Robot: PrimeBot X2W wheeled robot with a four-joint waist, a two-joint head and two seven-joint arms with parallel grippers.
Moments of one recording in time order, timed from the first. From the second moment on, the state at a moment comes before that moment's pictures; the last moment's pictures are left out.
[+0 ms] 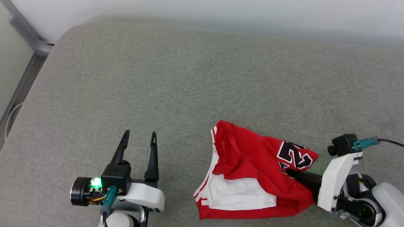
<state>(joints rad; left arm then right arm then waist) -0.11 0.06 -0.16 0.12 -0.05 0.09 -0.26 -0.31 -0.48 0.48 0.29 1.05 0.13 0.50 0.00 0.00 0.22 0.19</state>
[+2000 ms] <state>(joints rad) -0.22 0.12 -0.13 -0.06 0.00 0.11 -0.26 -0.81 -1.00 0.44 0.77 0.68 0.13 0.17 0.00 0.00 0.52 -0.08</state>
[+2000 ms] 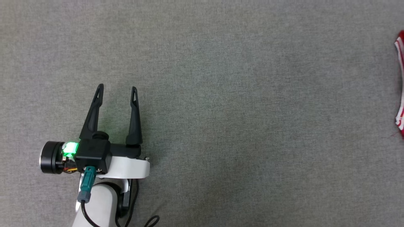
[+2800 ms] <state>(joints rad) -0.06 0.11 -0.11 0.03 -0.05 0.11 -0.26 -0.67 -0.65 0.05 0.53 0.29 0.13 -0.26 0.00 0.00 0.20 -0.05</state>
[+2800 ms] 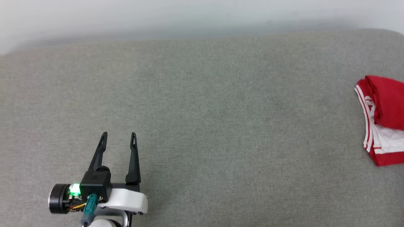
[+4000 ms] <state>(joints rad) 0.06 0.08 -0.08 0.11 -0.09 0.06 -0.26 0.10 -0.08 -0.09 0.04 0.11 0.13 -0.26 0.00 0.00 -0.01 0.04</state>
